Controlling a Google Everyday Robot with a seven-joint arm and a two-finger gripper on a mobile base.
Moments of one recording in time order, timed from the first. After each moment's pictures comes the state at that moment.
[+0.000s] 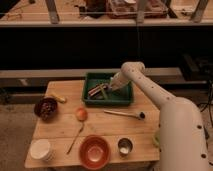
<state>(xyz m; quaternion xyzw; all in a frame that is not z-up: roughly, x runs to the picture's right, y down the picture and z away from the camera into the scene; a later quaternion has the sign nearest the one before) 0.061 -0.013 0.972 -0.12 -0.23 -0.17 0.95</state>
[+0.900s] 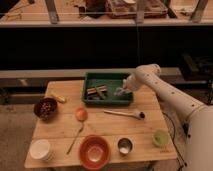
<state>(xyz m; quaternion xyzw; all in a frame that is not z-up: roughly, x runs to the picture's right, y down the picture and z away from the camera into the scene) 0.149 -0.012 0.932 -0.11 -0.16 -0.17 0.97</state>
